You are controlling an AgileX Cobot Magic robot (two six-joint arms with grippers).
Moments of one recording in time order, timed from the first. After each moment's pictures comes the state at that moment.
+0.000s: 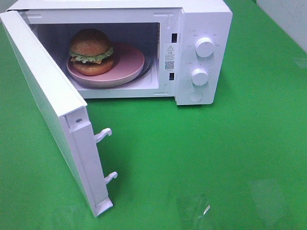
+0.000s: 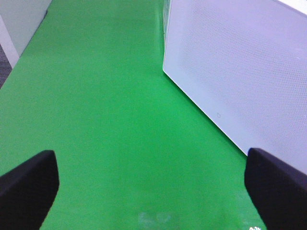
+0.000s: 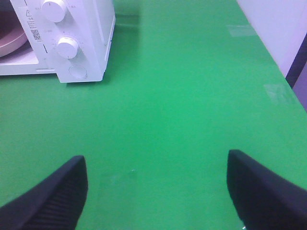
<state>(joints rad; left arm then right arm) 0.01 -0.01 -0.52 -0.06 1.08 0.00 0.00 0.00 -0.49 -0.03 0.97 -0.01</state>
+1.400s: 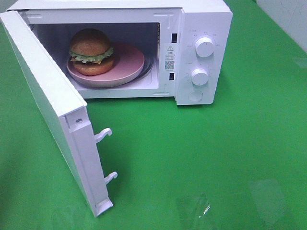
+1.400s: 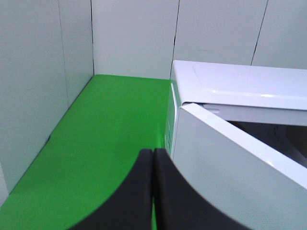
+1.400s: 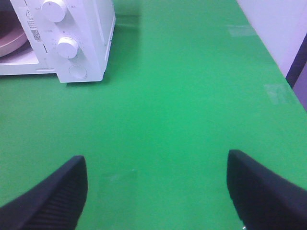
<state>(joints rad) 0.01 0.40 -0.40 -0.06 0.14 0.00 0.00 0.00 -0.49 -0.03 0.97 -0.01</state>
